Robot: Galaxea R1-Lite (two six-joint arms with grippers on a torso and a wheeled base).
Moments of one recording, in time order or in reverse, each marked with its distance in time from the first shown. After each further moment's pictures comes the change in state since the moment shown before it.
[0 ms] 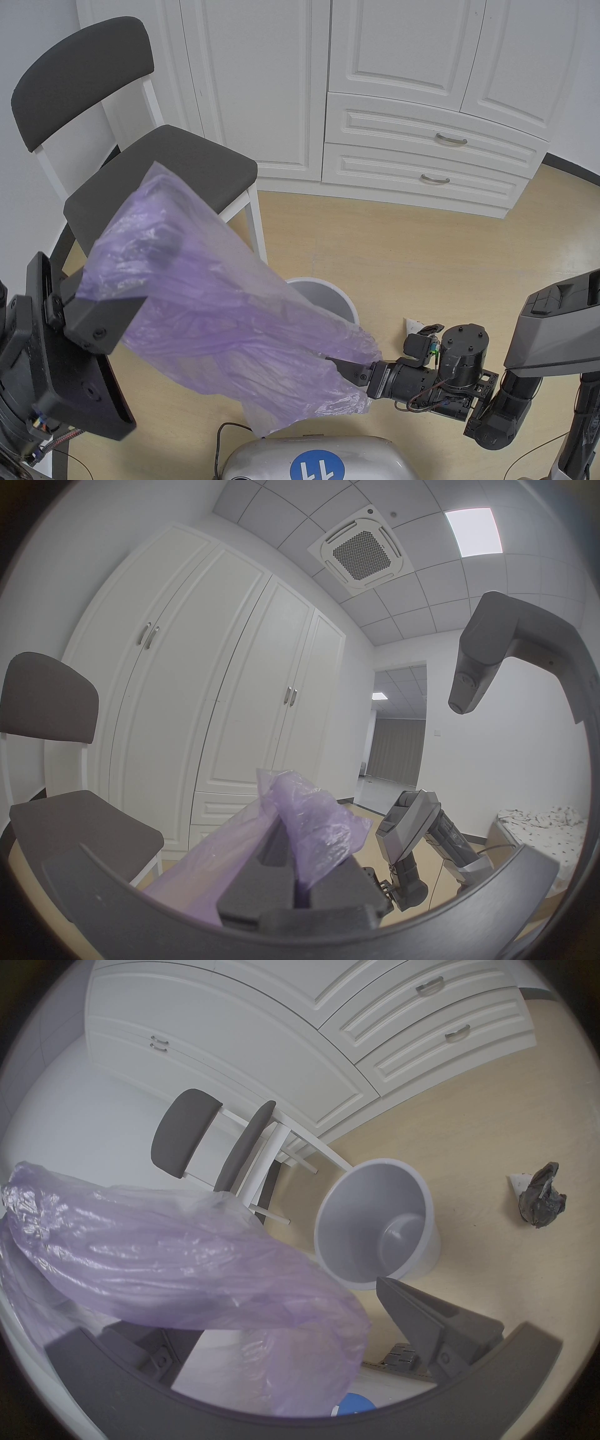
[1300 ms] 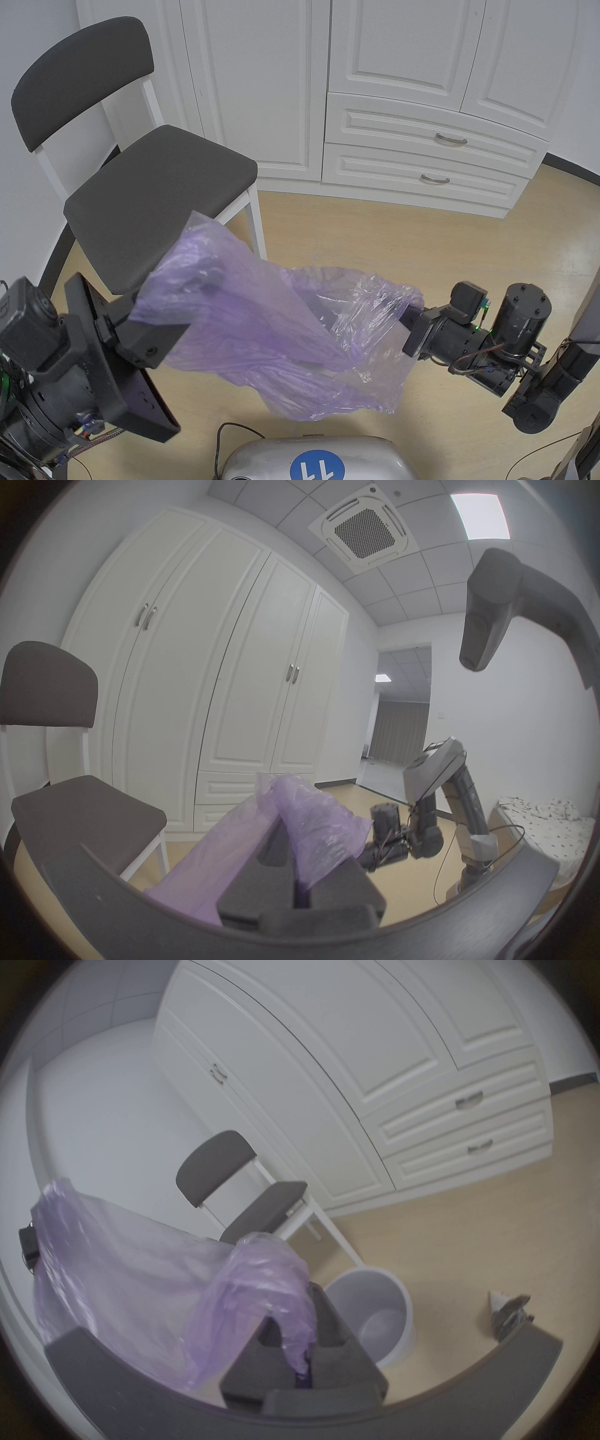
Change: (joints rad) left arm 0.022 0.068 0.021 0.016 0.008 -0.007; right arm -0.051 -0.263 0.015 0.000 -0.110 -0.263
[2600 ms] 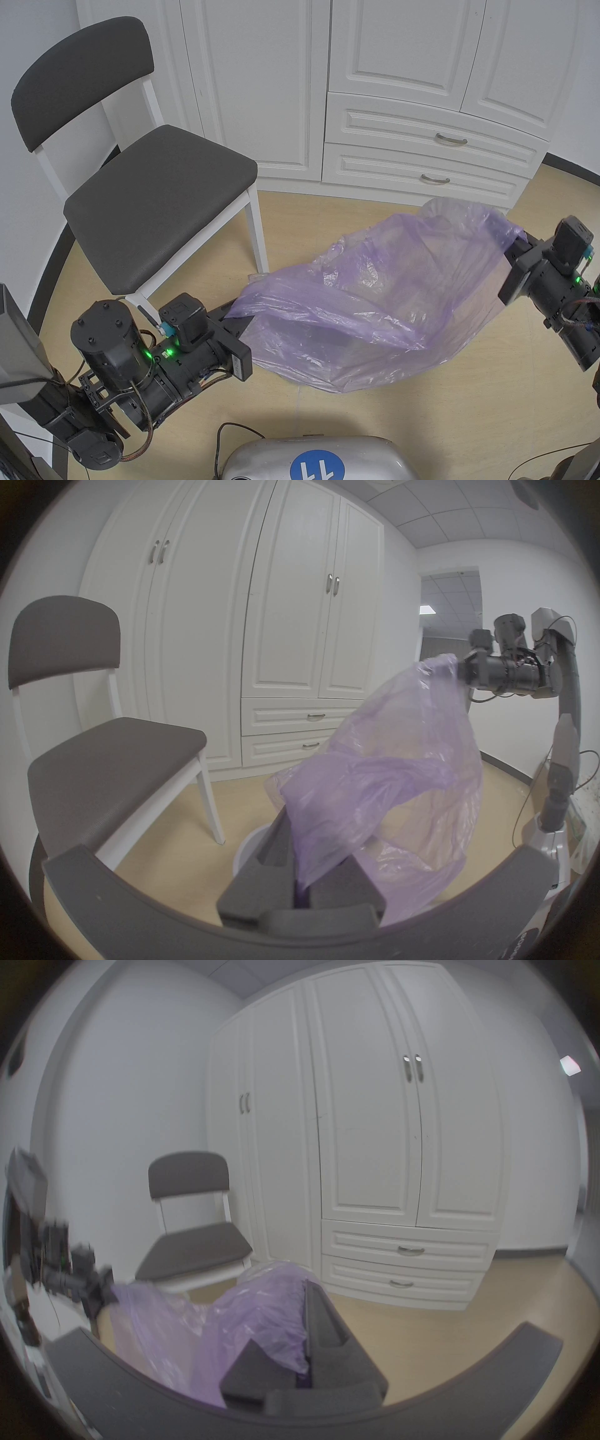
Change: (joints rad) left arm 0.277 0.544 -0.007 -0.232 0.001 0.003; right arm -0.040 -0.540 -0.054 0.400 -0.281 -0.558
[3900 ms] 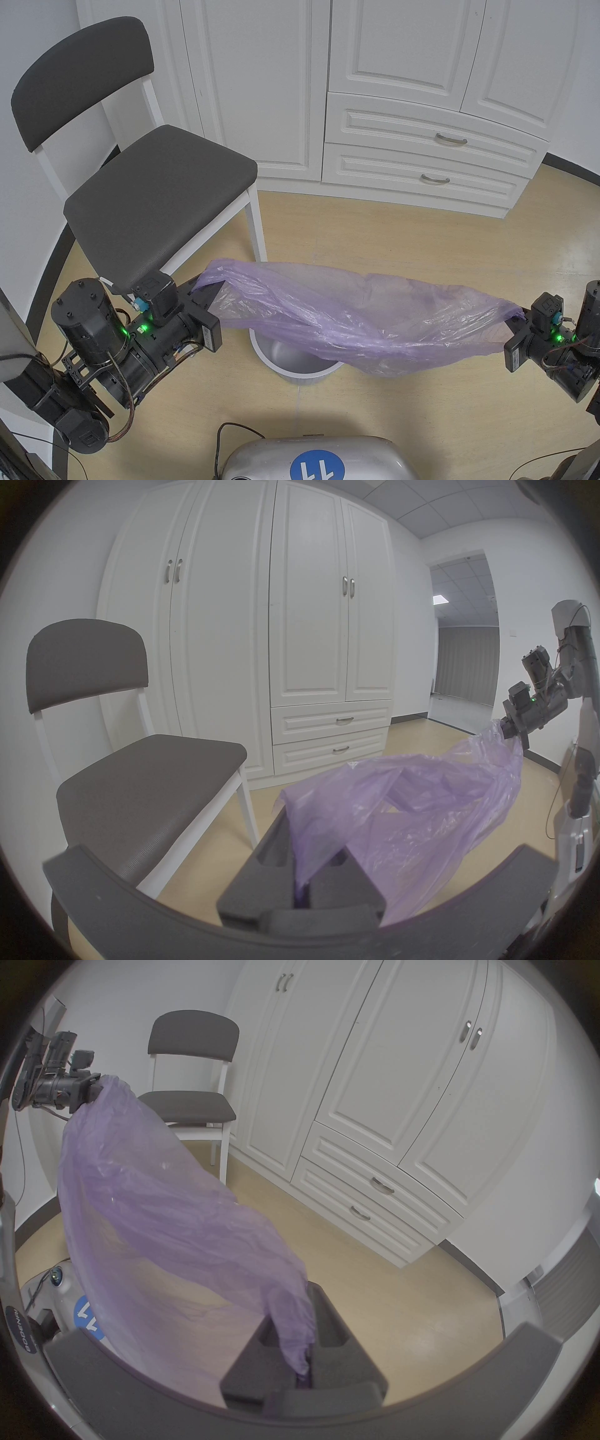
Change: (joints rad) left arm 0.127 -0.035 -0.012 0.000 -0.001 0.071; right arm -0.152 -0.027 0.182 0.289 -0.090 -0.276
